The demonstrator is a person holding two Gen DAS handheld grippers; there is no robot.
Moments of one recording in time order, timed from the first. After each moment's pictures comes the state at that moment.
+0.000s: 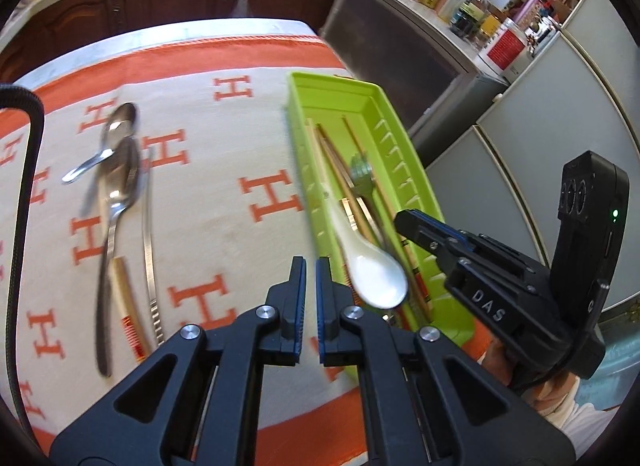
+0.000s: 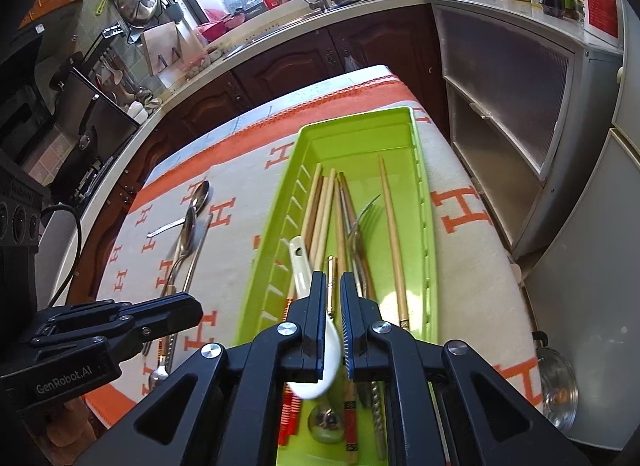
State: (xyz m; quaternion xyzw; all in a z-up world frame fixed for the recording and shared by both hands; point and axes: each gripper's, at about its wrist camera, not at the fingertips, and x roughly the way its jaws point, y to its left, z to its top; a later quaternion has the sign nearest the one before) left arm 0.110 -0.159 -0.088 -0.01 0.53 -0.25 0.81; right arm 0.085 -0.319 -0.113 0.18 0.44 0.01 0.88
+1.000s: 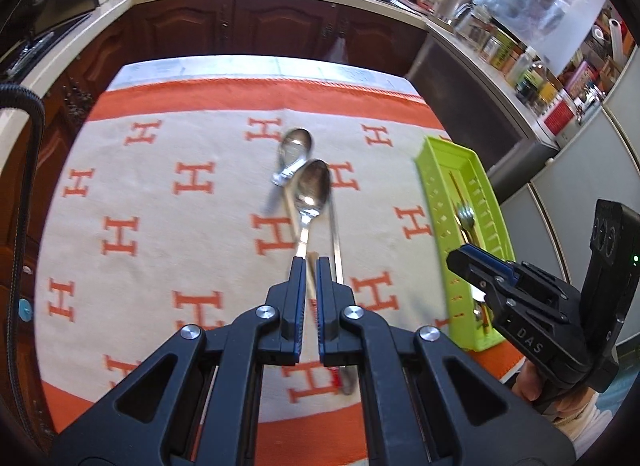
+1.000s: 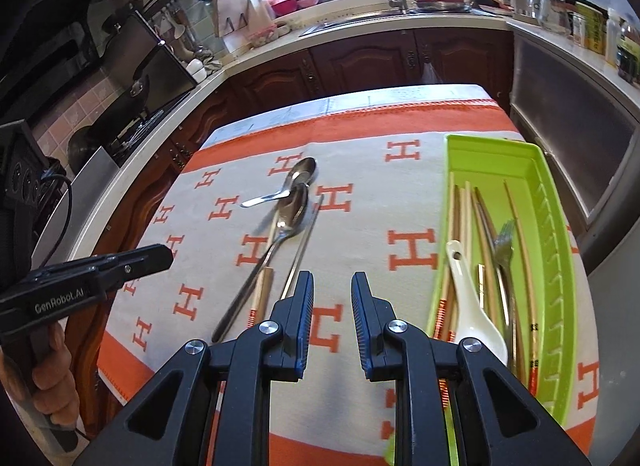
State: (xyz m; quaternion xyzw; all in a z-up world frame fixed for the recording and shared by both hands) left arm 0.110 0.008 -0.041 -0.05 0.49 -0.14 0.86; right arm 0.096 -0.184 -0.064 0.10 0.44 0.10 0.89
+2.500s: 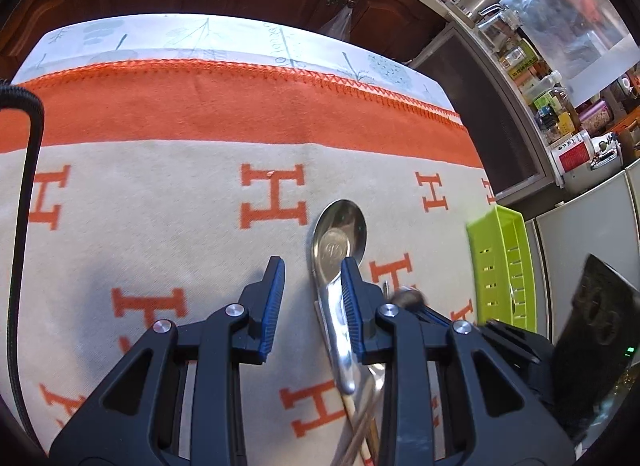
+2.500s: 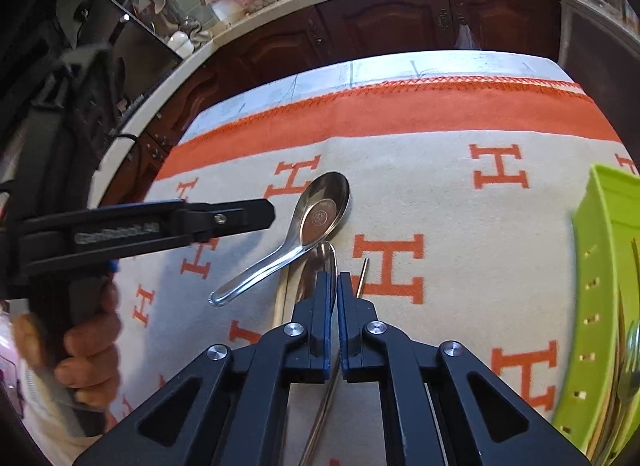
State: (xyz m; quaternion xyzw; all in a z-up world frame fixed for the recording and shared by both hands) left arm 0.317 0.008 -0.144 -0.12 0.55 -0.20 0.80; right arm 0.266 -0.141 -0.142 0.13 0.49 0.12 0.85
